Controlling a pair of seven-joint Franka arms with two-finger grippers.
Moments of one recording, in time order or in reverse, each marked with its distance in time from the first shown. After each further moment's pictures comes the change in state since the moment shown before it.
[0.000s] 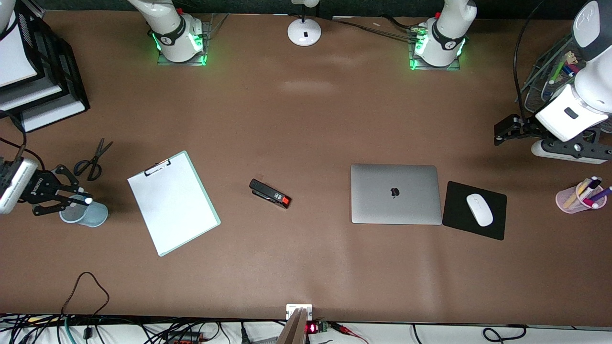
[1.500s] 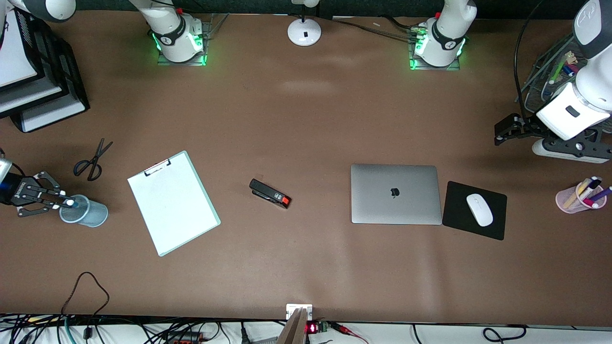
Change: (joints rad) left arm 0.000 0.000 -0.003 0.005 0.000 0.000 0.000; right arm -0.206 0.251 0.002 0.176 0.171 -0.156 -0.371
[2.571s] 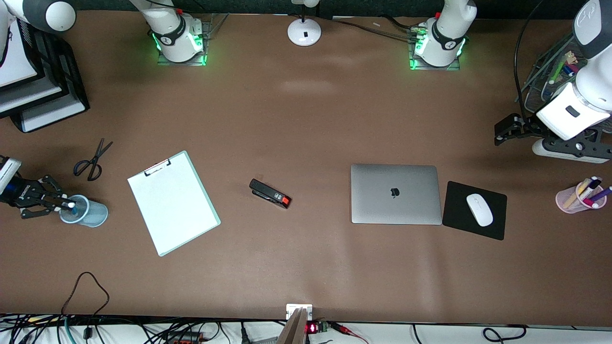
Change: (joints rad) left arm 0.000 0.000 0.000 0.000 0.000 0.000 0.000; right arm -0.043 0.081 0.001 0.032 0.035 0.023 -0.254
